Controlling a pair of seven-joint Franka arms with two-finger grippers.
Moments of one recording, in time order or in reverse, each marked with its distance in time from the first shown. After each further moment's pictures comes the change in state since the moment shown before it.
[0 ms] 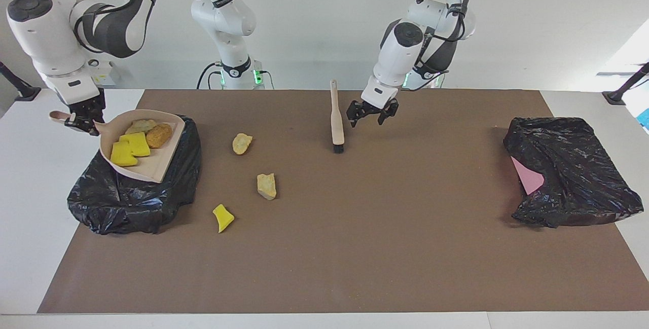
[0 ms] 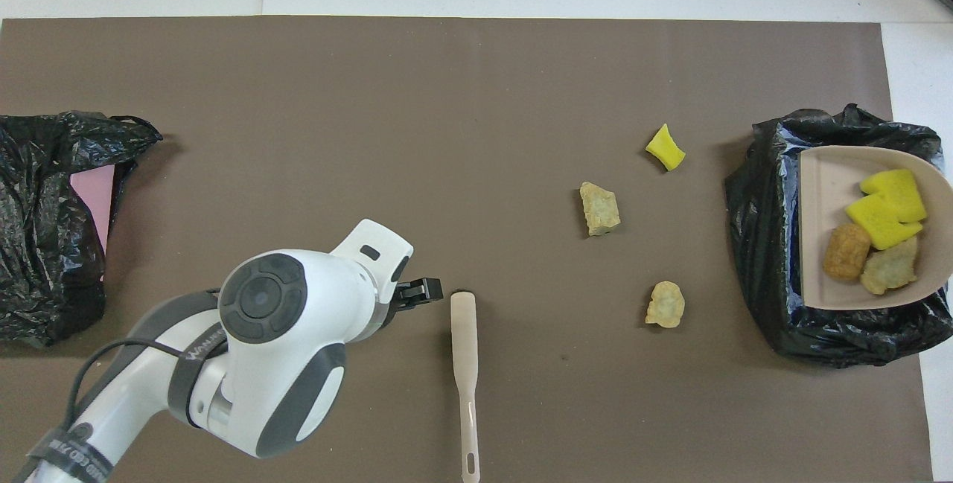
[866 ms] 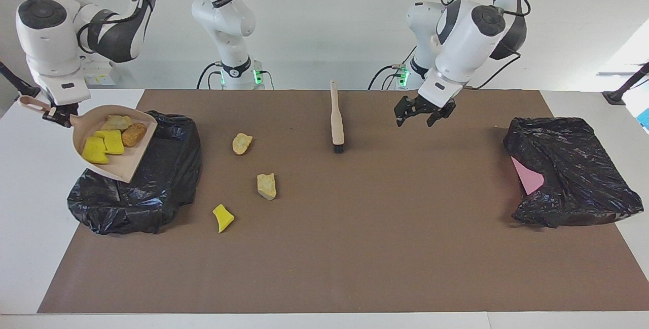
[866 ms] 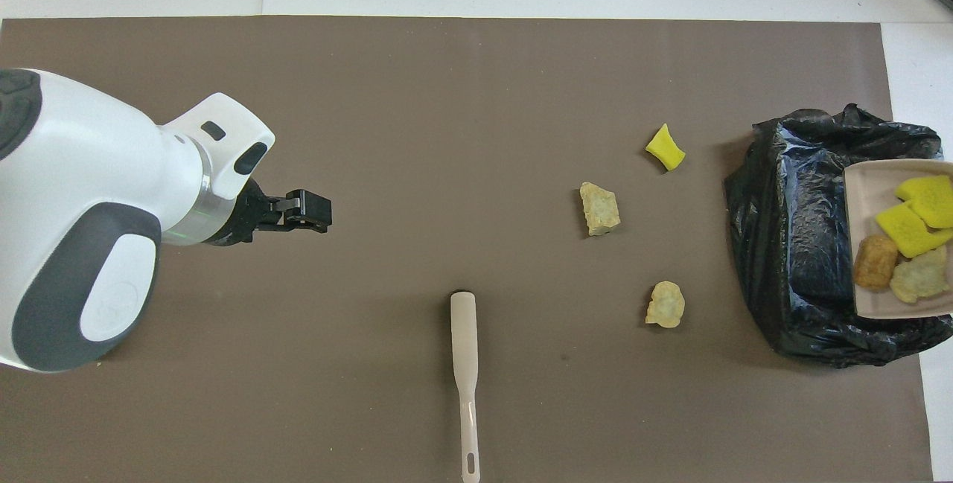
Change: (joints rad) left arm 0.236 0.057 0.003 0.429 0.052 -0.431 0.266; right arm 0.067 -0.003 0.015 -0.014 -0.397 -0.027 0.217
